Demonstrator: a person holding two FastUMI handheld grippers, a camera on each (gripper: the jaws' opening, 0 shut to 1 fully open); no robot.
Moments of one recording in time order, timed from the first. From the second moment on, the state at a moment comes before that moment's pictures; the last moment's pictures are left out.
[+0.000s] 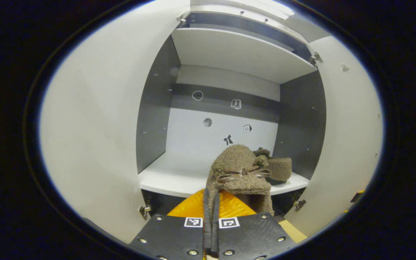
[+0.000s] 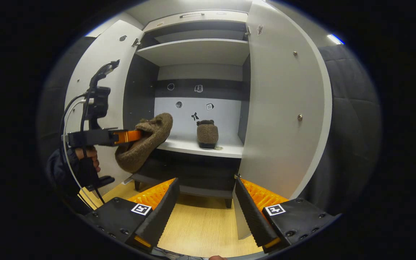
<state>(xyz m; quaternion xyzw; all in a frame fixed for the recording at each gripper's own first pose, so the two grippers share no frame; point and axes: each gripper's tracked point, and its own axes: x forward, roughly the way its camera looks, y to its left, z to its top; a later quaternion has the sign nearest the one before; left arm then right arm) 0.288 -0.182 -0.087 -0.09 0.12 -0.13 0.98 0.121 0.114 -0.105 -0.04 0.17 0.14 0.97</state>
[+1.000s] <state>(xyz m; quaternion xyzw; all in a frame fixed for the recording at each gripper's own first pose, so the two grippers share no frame) 0.445 -0.202 -0.102 -0.07 0.14 -0.11 0.98 0.118 0.097 -0.114 -0.03 0.19 0.10 0.98</state>
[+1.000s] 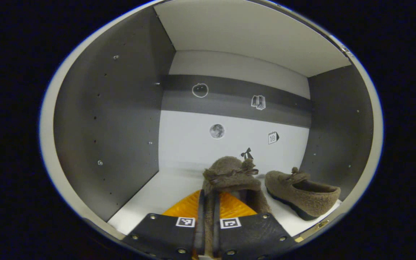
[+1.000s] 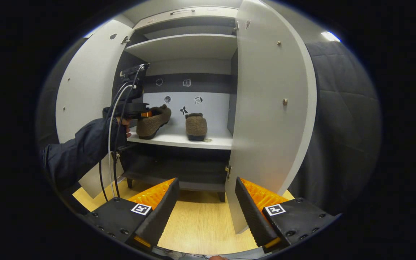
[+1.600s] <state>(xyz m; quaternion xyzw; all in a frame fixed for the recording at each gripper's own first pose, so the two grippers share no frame) 0.284 -0.179 0.021 -0.03 0.03 -0.12 0.99 0.090 0.080 -0.052 -0.02 0.11 0.14 0.98</state>
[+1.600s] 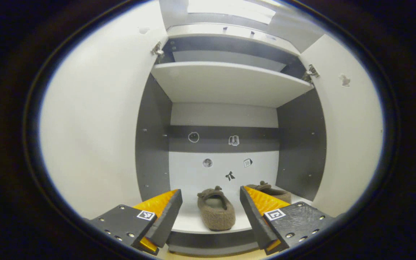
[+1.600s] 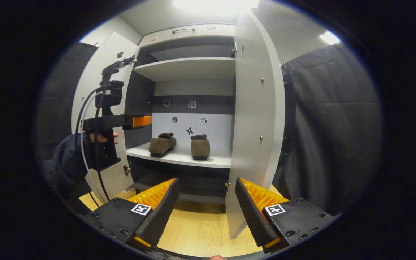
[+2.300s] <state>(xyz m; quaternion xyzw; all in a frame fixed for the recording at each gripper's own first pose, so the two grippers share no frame) 0.122 -0.145 0.032 -0.02 0.03 -0.12 0.99 0.087 -0.051 0.007 -0.02 0.07 0.04 1.00</state>
